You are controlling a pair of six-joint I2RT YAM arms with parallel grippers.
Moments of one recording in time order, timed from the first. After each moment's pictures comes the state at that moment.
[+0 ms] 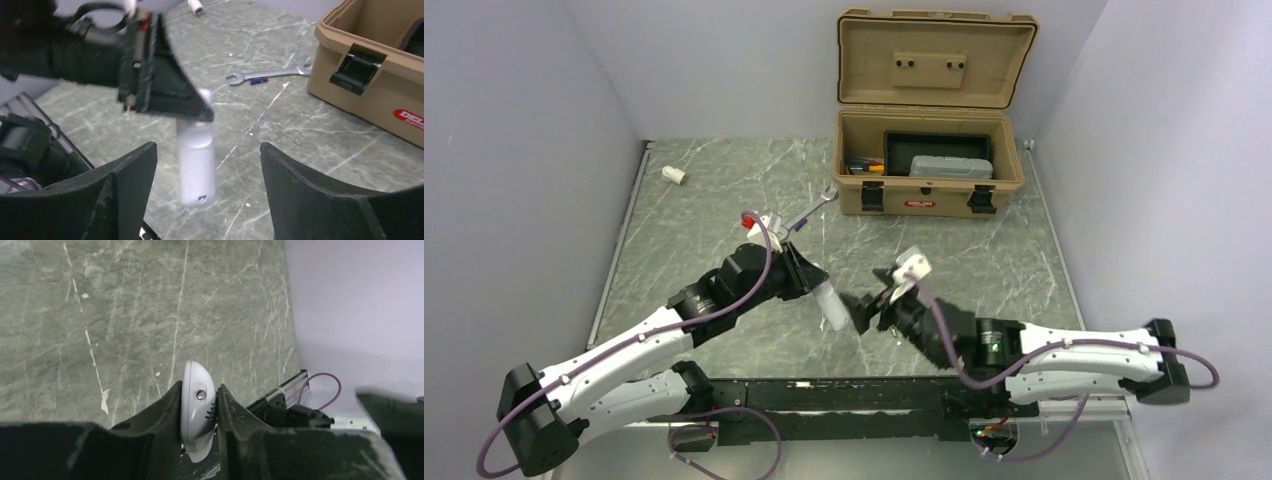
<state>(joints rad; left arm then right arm) -0.85 0.93 0.71 -0.21 -0.10 -0.98 1.53 0.87 0.72 0.03 0.82 0.16</state>
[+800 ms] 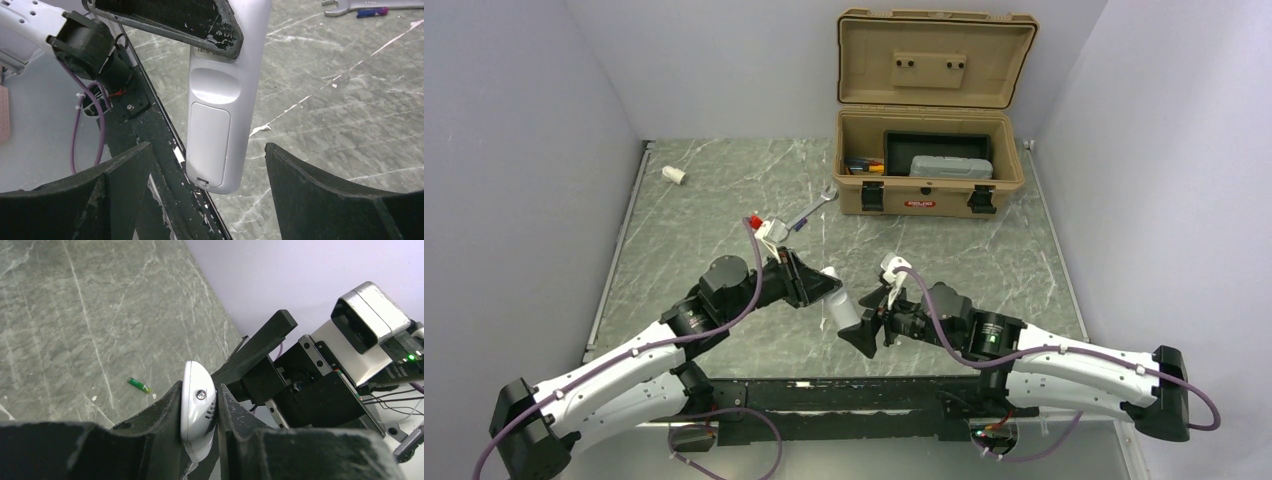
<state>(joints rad) -0.84 0.80 0.55 0.17 0.21 -0.83 1.19 0.77 0.57 -0.06 0.05 0.29</state>
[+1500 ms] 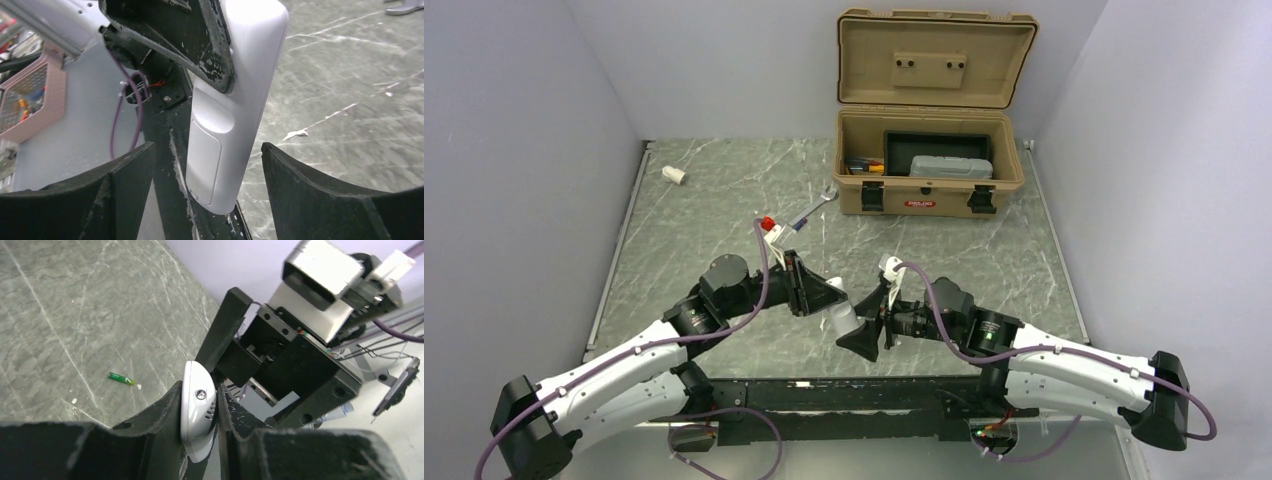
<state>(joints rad) -0.84 0.83 0.55 0.21 0.37 -0.76 1.12 0.79 0.54 0.02 -0.15 0.34</state>
